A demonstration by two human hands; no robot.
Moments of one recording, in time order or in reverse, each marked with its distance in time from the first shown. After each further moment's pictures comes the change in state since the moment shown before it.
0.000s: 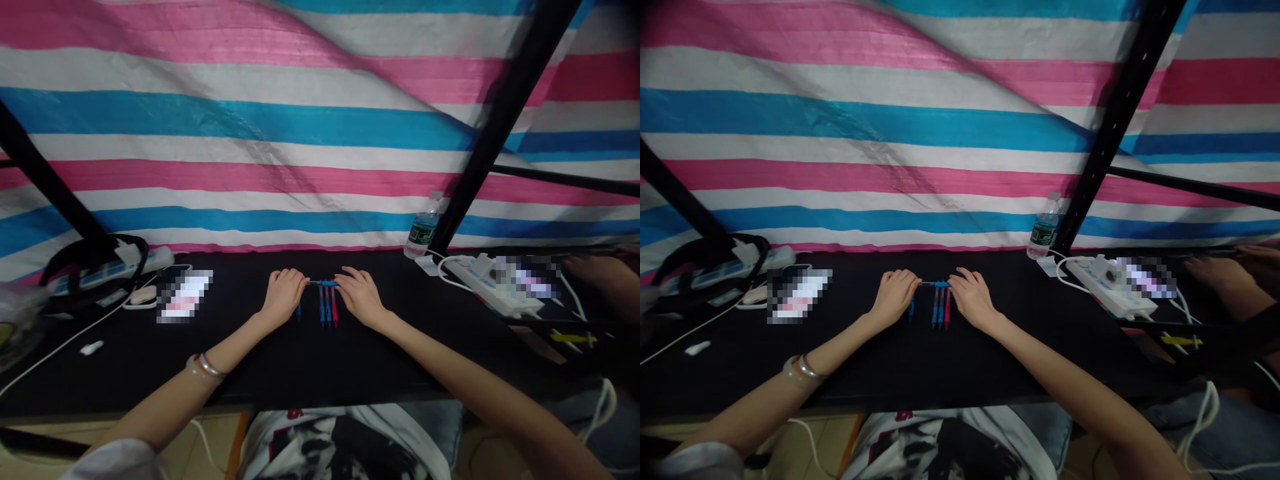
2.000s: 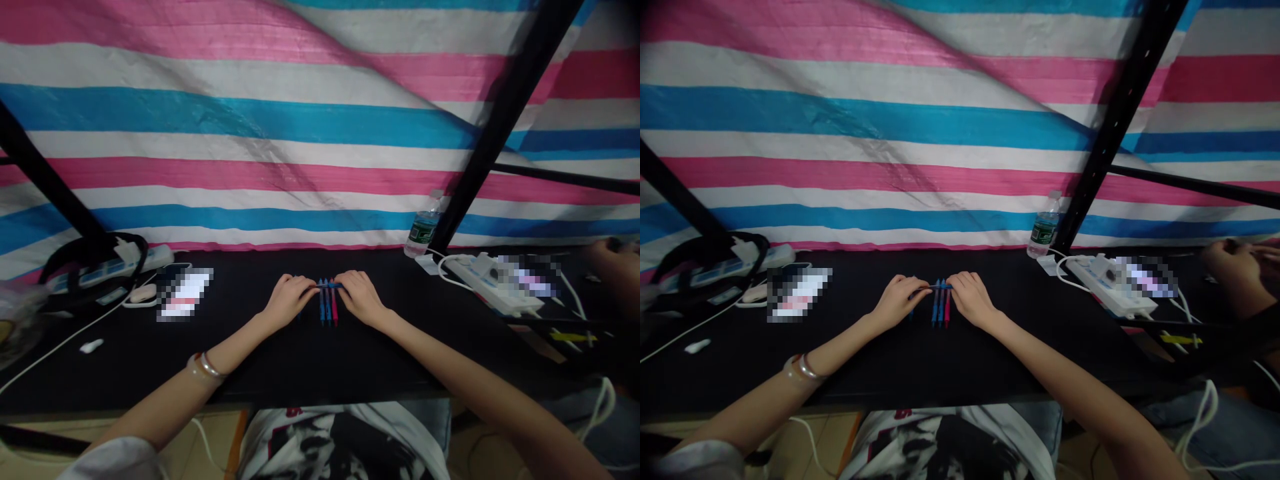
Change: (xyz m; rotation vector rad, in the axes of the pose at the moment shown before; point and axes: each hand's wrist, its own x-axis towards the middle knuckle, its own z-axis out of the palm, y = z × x) left_hand -0.004 0.005 0.000 -0.243 -0.058 0.140; right_hand 0.002 -0.003 -0.007 0.109 -0.065 -0.006
